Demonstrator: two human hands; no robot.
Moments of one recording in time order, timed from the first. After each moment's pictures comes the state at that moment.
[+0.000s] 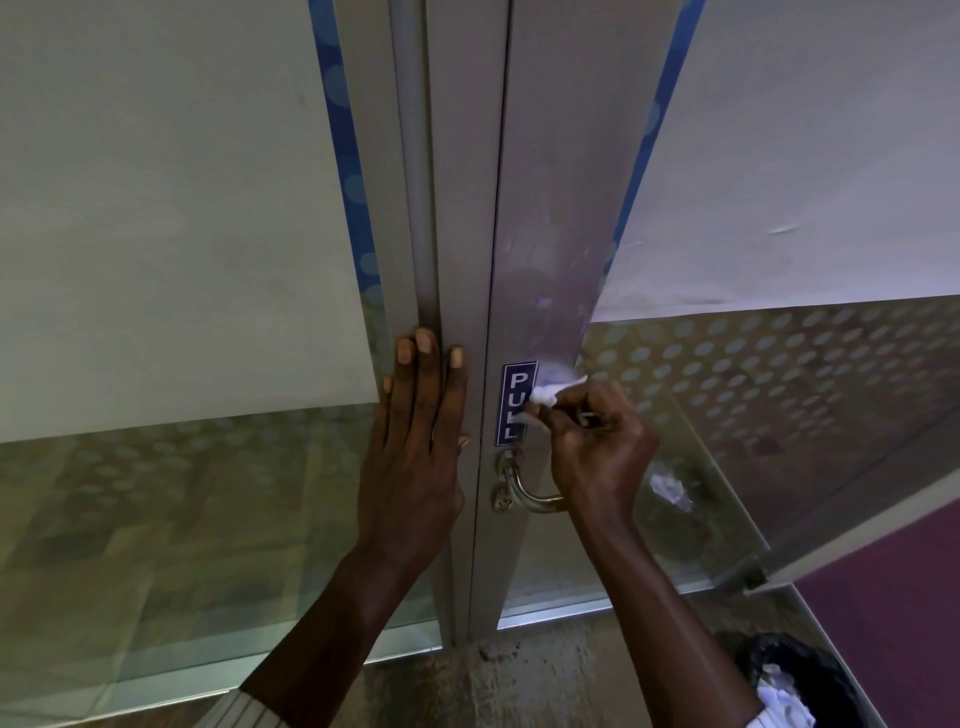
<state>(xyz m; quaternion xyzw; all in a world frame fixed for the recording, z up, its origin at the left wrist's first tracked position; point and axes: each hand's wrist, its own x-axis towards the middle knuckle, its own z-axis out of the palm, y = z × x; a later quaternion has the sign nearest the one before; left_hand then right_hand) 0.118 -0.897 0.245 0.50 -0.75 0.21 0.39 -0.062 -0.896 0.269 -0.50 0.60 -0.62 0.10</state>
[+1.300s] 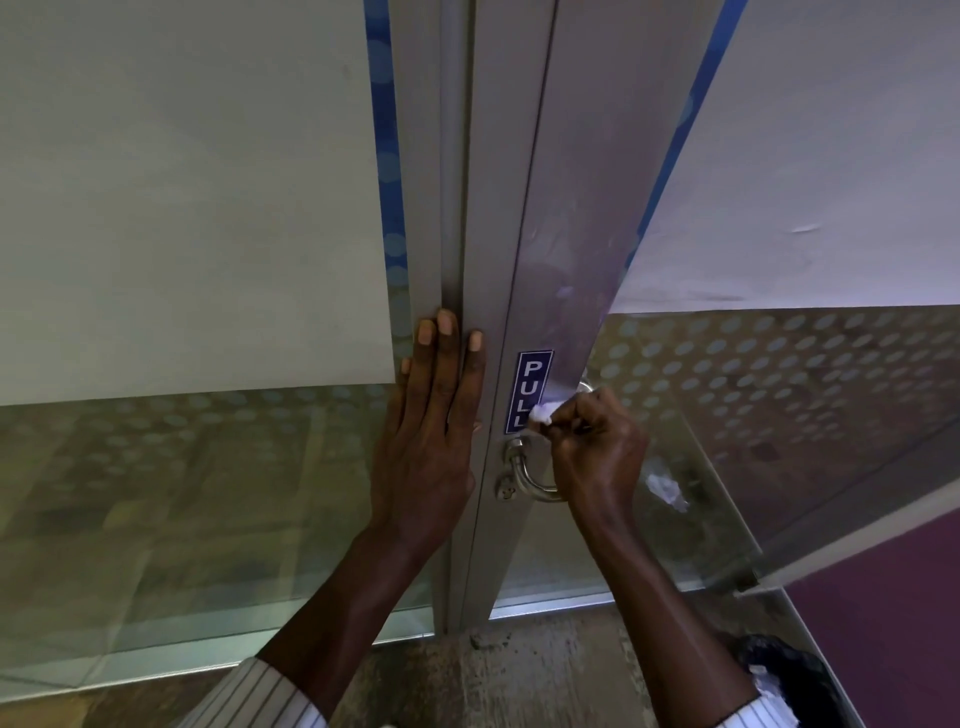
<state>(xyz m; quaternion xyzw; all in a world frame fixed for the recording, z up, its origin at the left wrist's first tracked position) 0.115 -0.895 0.246 0.50 -0.74 0.19 0.39 -0.065 -0.897 0.249 -0.55 0.63 -0.54 0.08</state>
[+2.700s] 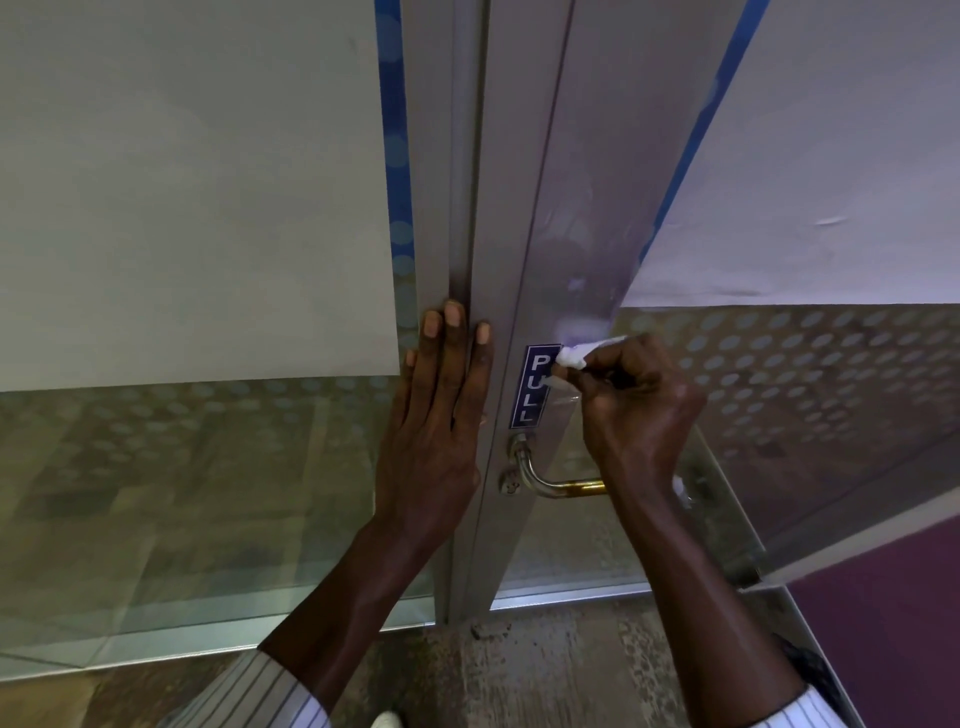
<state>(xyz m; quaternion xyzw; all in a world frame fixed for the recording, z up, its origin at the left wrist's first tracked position) 0.114 -0.898 0.240 0.51 -0.74 0.20 0.39 -0.074 -0.905 0.293 -0.55 0.58 -0.60 0.03</state>
